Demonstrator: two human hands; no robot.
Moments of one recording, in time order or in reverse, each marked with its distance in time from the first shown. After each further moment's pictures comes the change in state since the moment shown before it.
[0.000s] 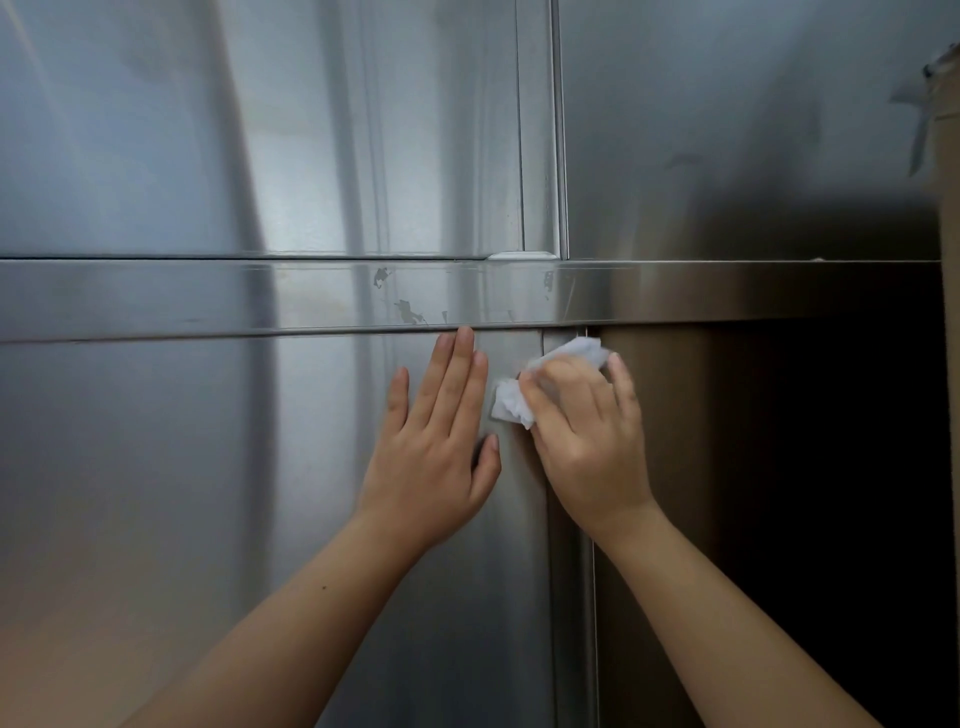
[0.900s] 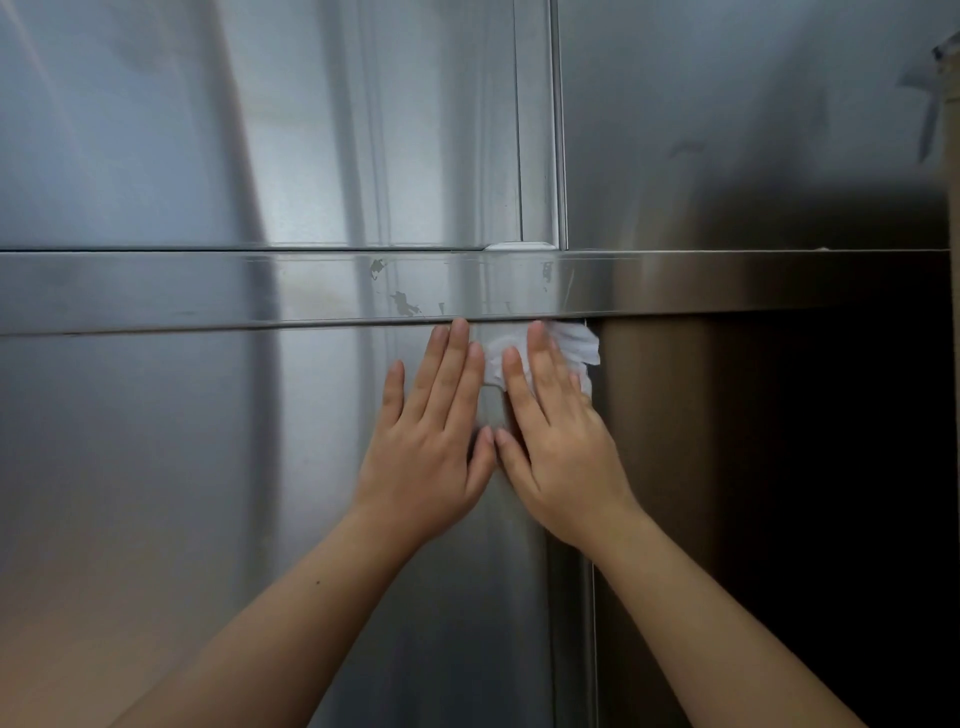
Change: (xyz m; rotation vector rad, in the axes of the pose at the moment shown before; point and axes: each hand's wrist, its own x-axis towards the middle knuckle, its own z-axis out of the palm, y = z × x) left_hand 0.000 0.000 0.002 -0.027 0.027 -0.006; right_hand -0.010 -0.015 0.001 0.353 -0.424 0.195
